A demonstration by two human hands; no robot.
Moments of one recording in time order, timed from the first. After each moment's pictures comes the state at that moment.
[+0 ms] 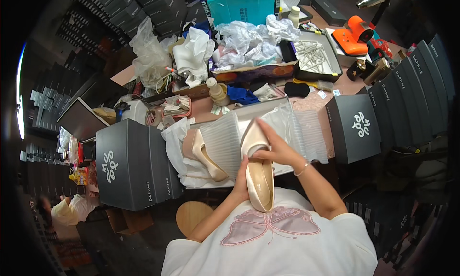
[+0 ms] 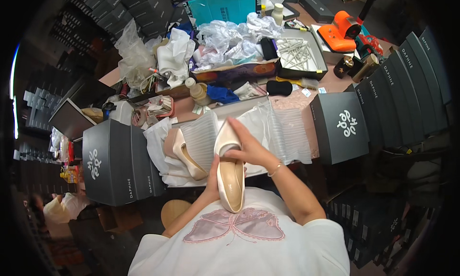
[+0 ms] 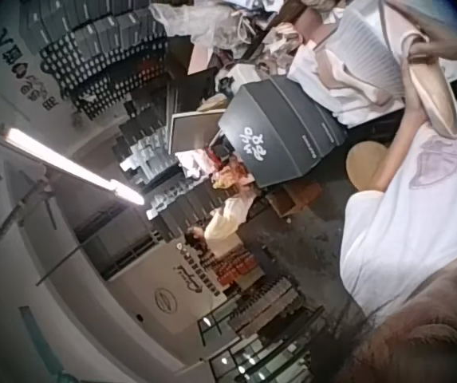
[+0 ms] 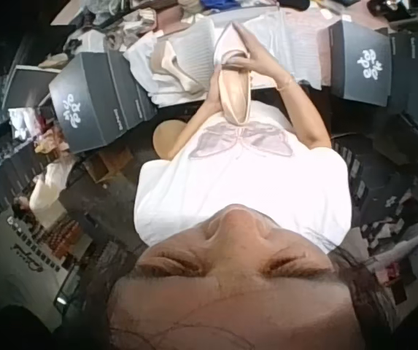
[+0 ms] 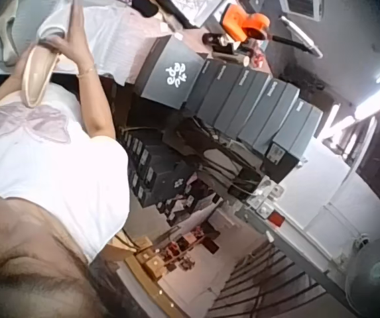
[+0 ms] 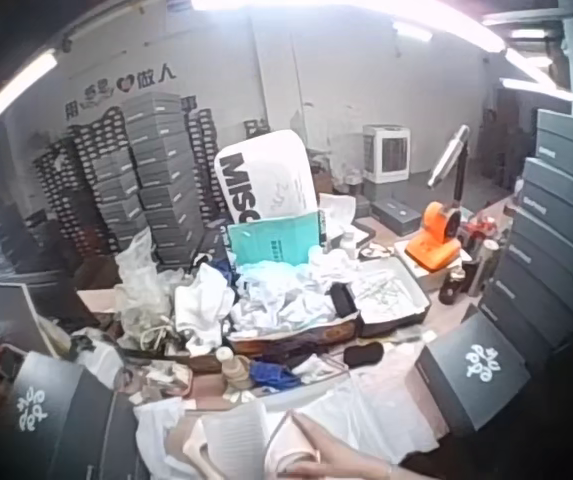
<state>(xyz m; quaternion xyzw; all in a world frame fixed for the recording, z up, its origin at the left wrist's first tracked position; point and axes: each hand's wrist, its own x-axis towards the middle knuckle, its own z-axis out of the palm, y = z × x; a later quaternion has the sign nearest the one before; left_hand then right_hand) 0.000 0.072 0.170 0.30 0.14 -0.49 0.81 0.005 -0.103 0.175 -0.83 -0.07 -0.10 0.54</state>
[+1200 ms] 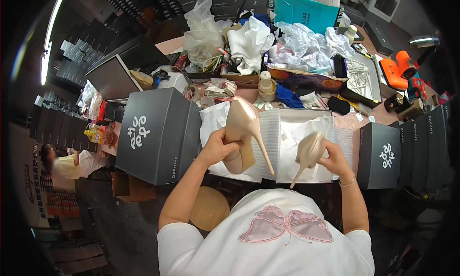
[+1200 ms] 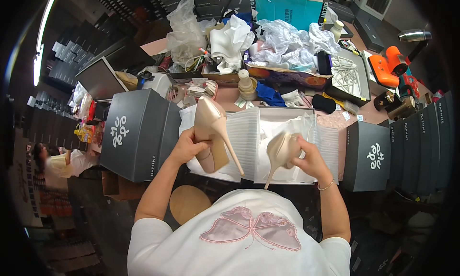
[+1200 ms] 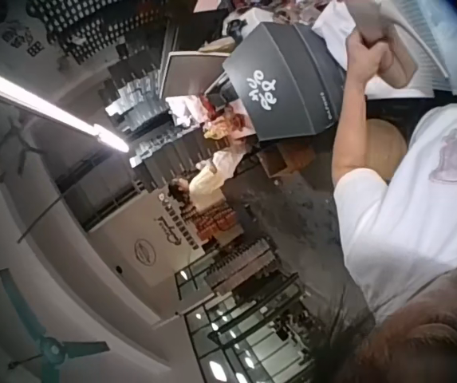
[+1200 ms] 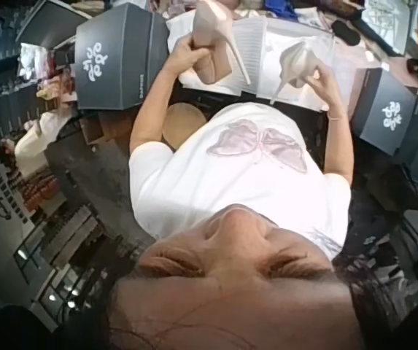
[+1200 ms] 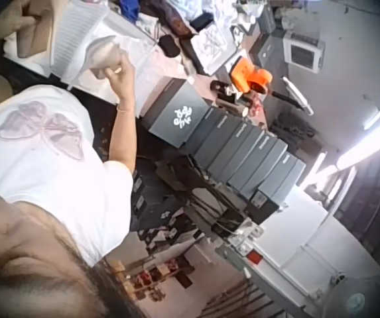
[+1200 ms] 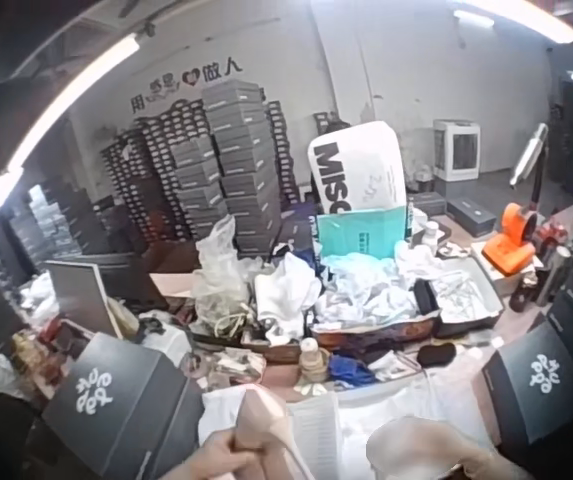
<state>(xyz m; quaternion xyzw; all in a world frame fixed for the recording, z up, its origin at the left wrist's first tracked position) 0.134 0.220 0.234 0.70 -0.14 -0.32 0.62 -0.011 -0.140 0.194 -0.82 -0.02 0.04 0.58</state>
